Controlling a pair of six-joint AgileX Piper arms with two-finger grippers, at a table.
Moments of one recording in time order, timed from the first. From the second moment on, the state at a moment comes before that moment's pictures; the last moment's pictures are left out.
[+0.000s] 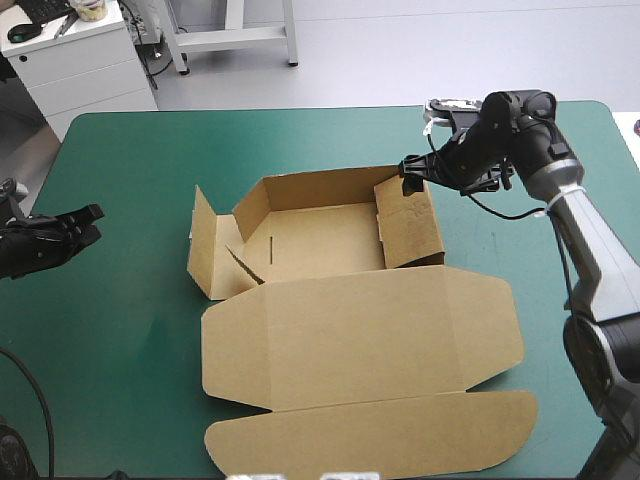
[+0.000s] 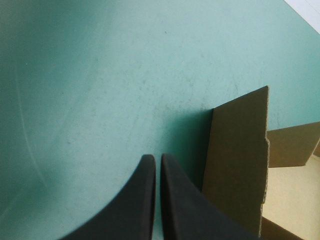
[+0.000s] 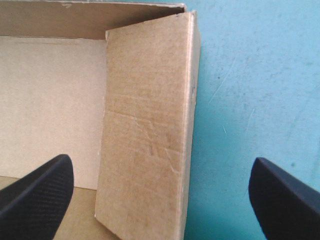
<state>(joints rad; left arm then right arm) 0.49 1.35 -1.06 -0.78 0.85 0.35 0.25 1.81 -1.87 0.18 1.24 0.07</state>
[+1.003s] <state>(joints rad) 0.49 1.35 -1.06 -0.78 0.84 0.34 0.32 1.83 -1.74 0.02 1.19 0.15</state>
